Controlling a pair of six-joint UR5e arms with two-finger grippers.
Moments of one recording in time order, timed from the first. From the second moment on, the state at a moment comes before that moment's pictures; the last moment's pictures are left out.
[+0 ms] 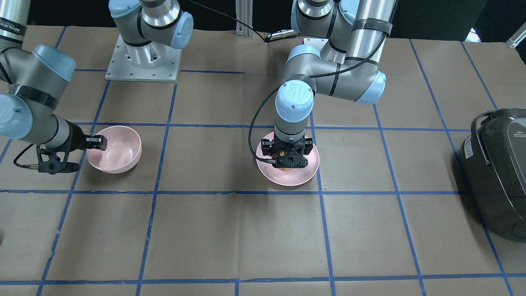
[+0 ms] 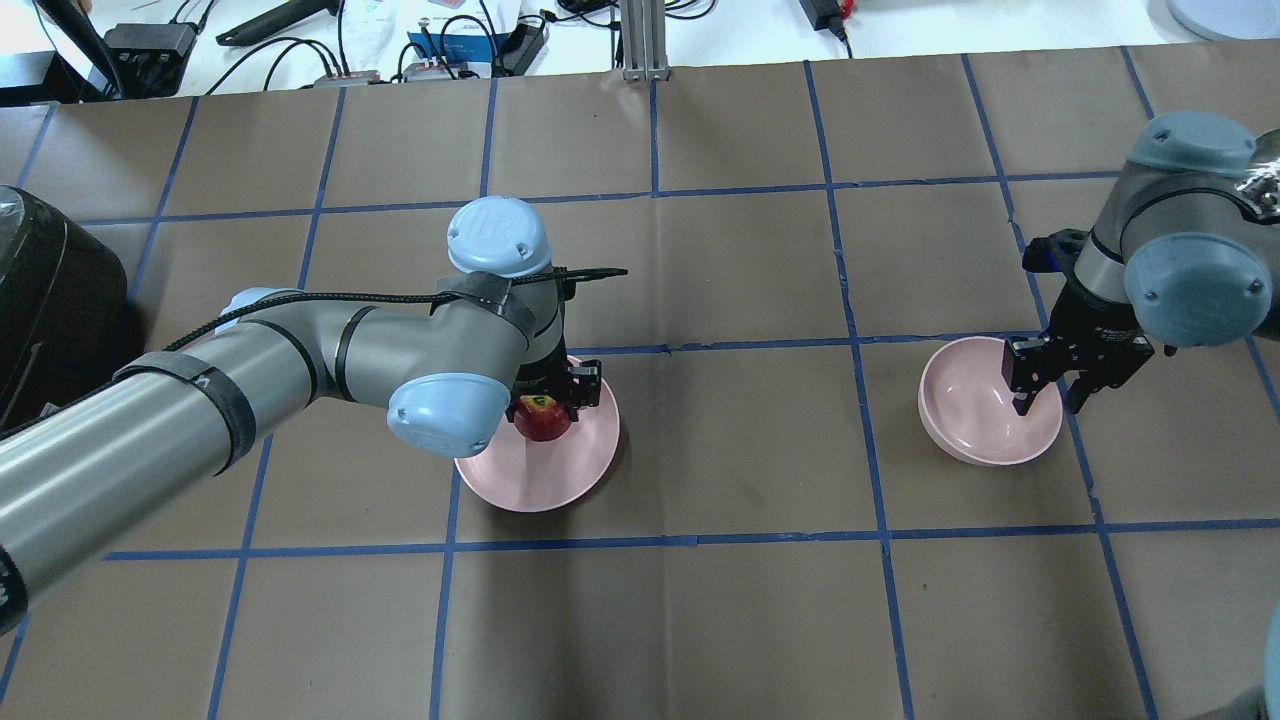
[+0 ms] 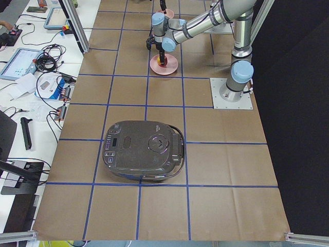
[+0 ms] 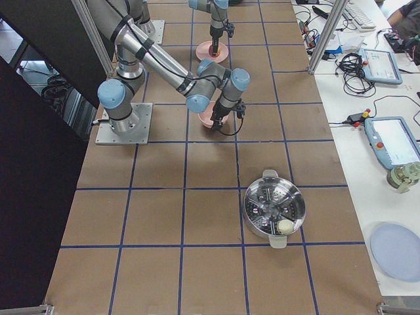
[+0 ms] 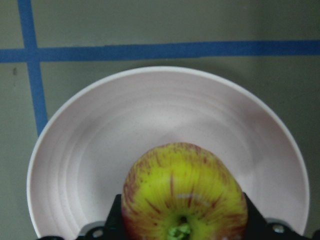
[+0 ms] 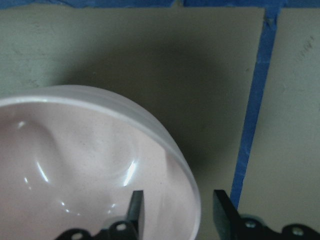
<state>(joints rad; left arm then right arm) -1.82 -1.88 -1.96 -0.97 1.61 -0.25 1.21 -1.33 1.96 -1.89 -1.67 -0.35</state>
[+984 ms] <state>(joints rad) -1.86 -1.72 -1.67 -1.36 1.61 -0.29 1.45 -1.36 1.87 -1.84 -1.47 -0.05</state>
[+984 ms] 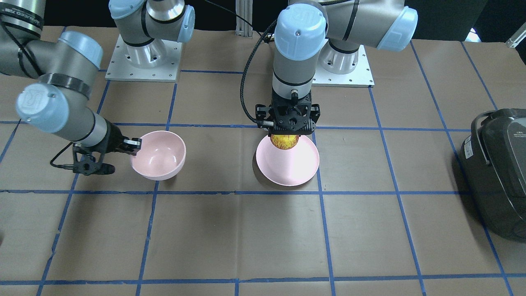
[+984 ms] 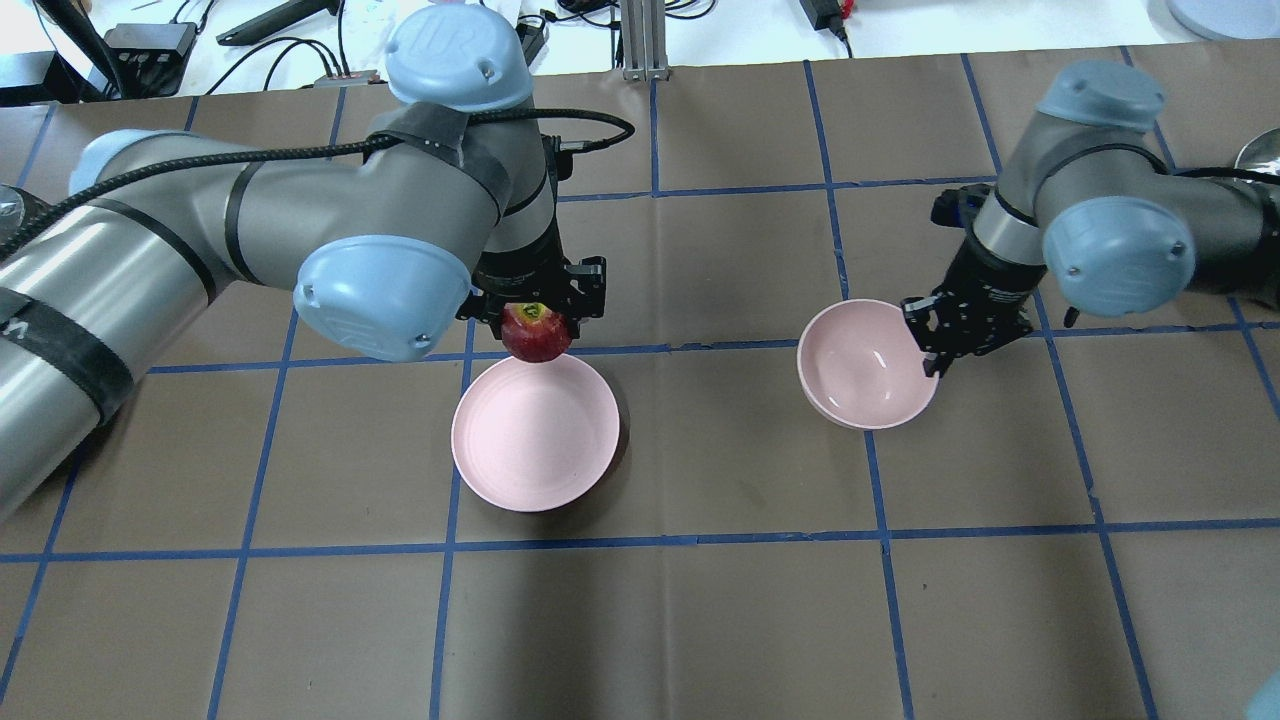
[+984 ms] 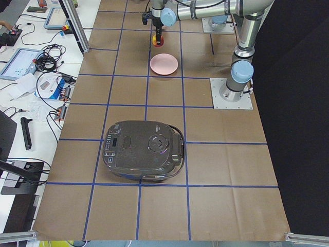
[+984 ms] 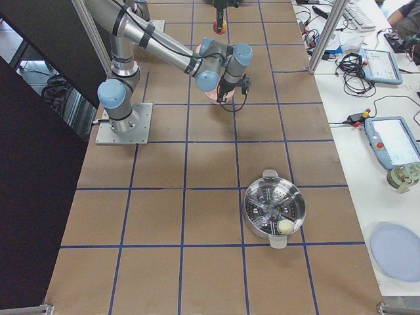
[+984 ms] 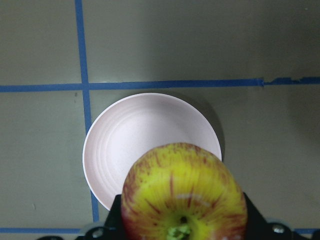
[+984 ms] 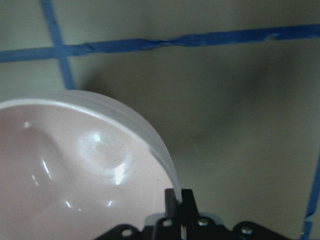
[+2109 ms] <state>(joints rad) -1.91 -1.72 -1.65 -1.41 1.61 -0.36 1.60 -1.29 1.86 -1.85 -1.45 0.10</state>
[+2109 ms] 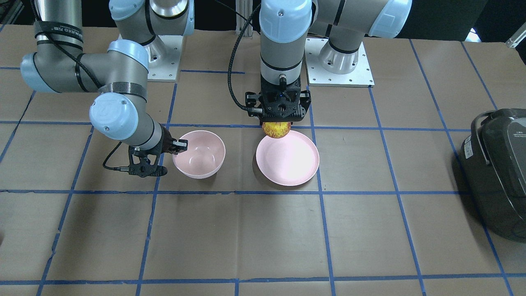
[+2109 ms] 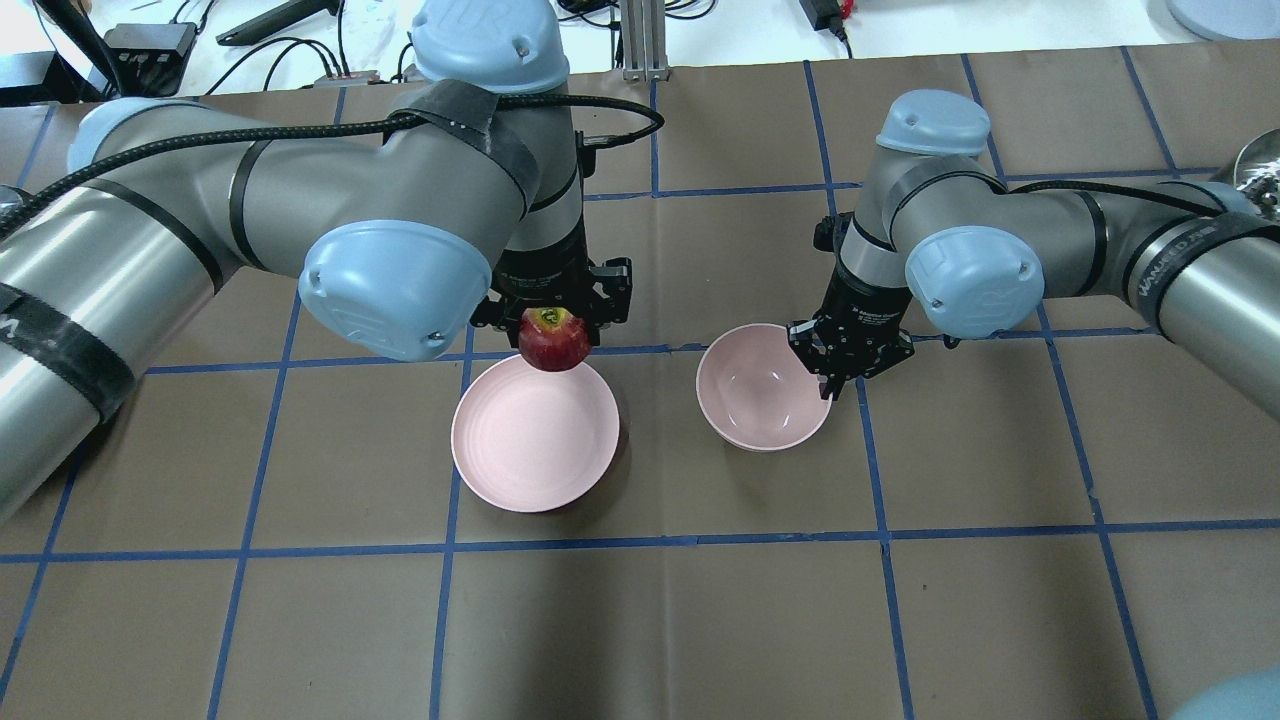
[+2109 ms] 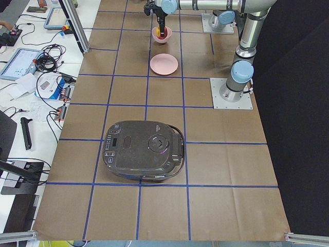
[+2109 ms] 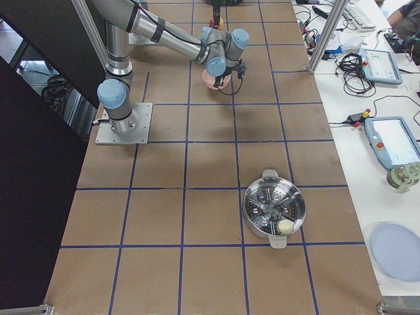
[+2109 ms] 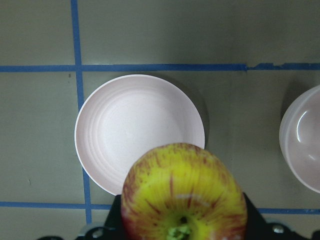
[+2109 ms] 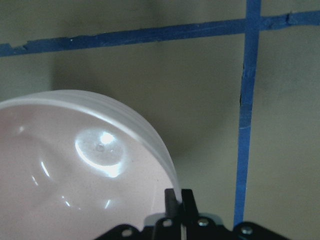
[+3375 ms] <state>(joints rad) -2.15 -2.02 -1.53 -1.17 1.60 -0.81 1.54 -1.56 1.69 -1.75 -1.59 0.09</state>
